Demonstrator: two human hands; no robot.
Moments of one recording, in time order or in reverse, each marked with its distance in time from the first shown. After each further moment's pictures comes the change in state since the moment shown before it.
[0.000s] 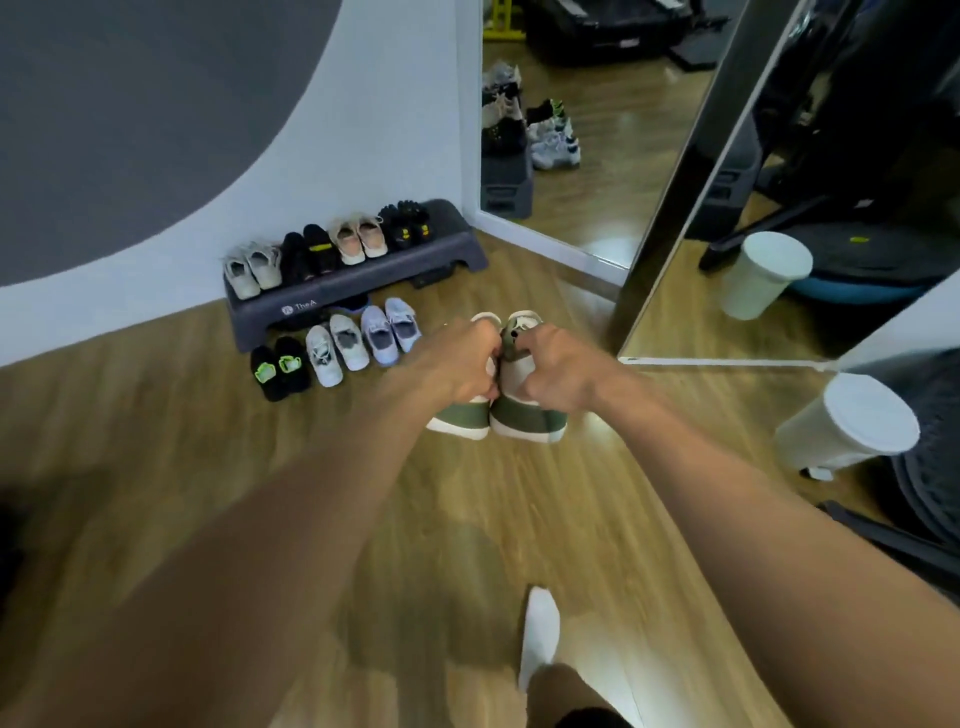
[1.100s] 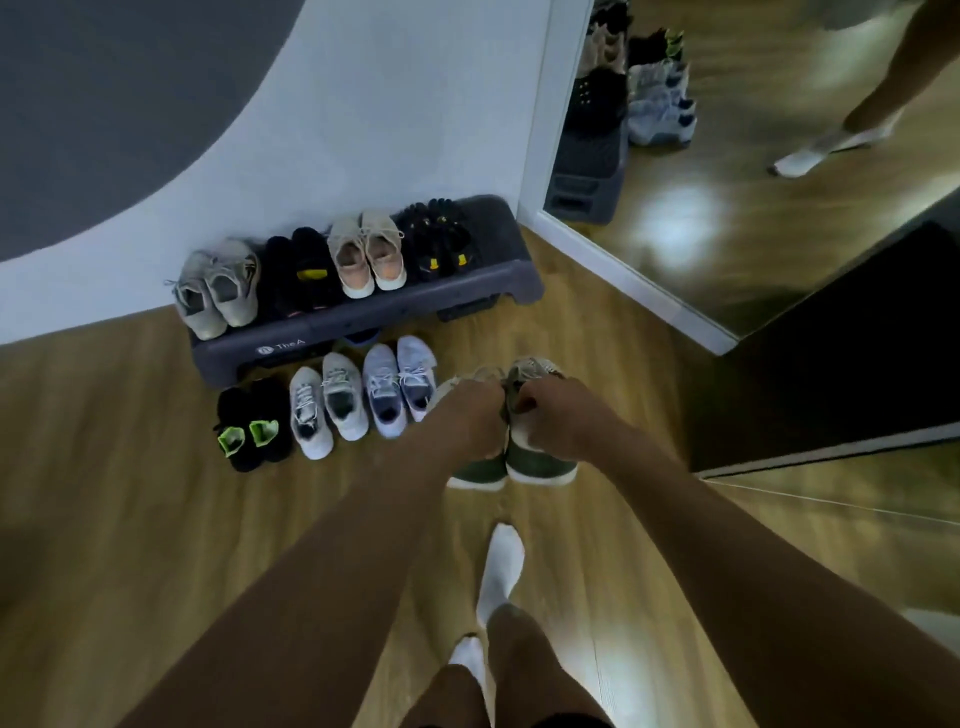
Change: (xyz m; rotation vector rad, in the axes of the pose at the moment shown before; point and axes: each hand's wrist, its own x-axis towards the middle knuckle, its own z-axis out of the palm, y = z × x) left_hand 0.506 -0.230 -0.031 -0.114 -0.185 -0.150; right_hand 0.589 0.091 -0.008 -0.085 -0.243 -0.017
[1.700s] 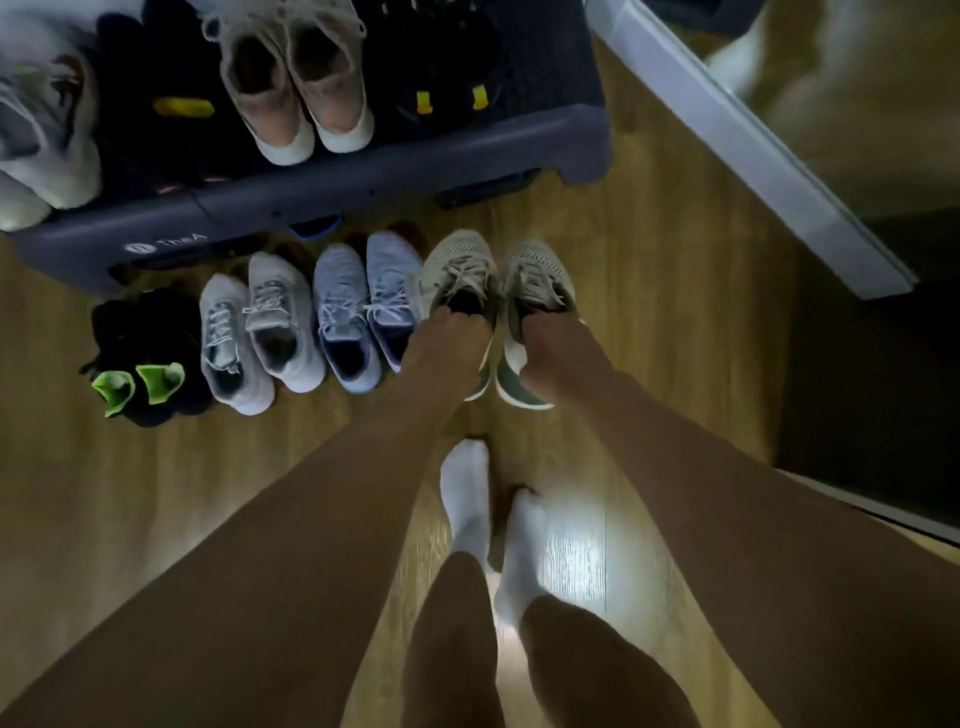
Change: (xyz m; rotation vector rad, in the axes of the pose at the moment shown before) left_hand 0.315 -0.181 0.165 0.189 -0.103 -0.135; right_hand 0.329 0.108 0.166 -0.076 -0.153 -0.001
